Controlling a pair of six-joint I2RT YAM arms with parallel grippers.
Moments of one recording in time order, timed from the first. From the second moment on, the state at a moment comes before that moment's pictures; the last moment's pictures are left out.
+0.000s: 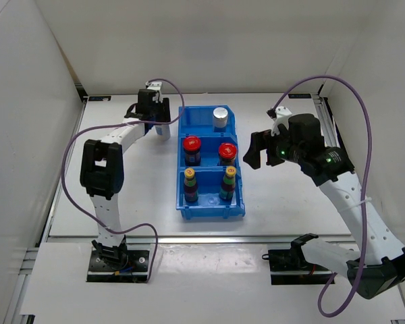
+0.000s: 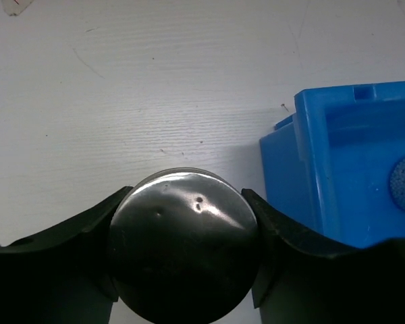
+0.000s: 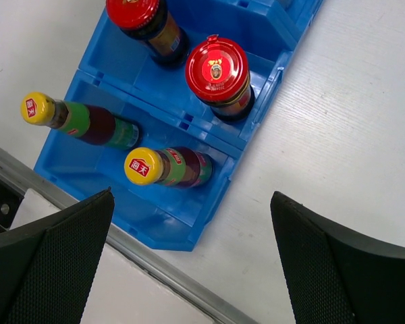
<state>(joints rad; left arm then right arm) -0.22 2.03 1.55 -0.11 -0.03 -0.14 0.44 1.07 1.25 -0.79 -0.23 0.15</state>
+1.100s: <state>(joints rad) -0.46 2.01 1.69 -0.11 0.02 -0.10 0.44 1.00 1.25 -0.86 -0.21 0.15</state>
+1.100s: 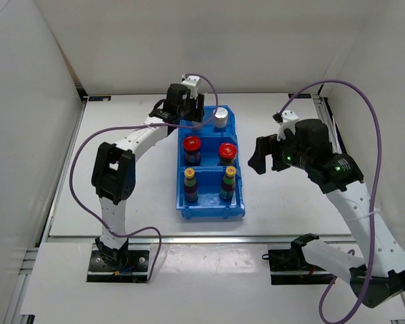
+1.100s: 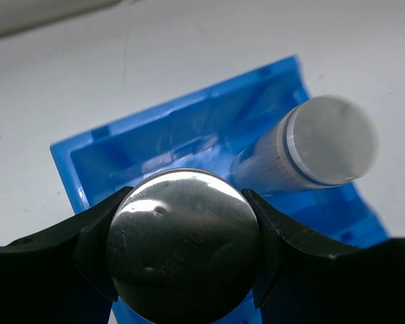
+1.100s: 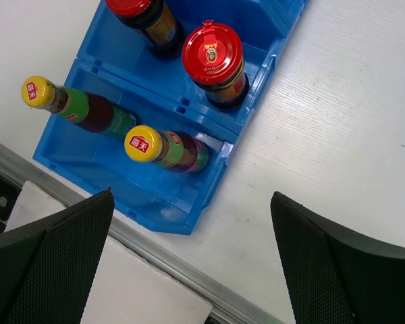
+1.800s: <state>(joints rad) -0.46 1.91 1.64 -0.10 -0.16 -0.07 0.44 1.00 1.24 -0.93 -0.01 0.19</state>
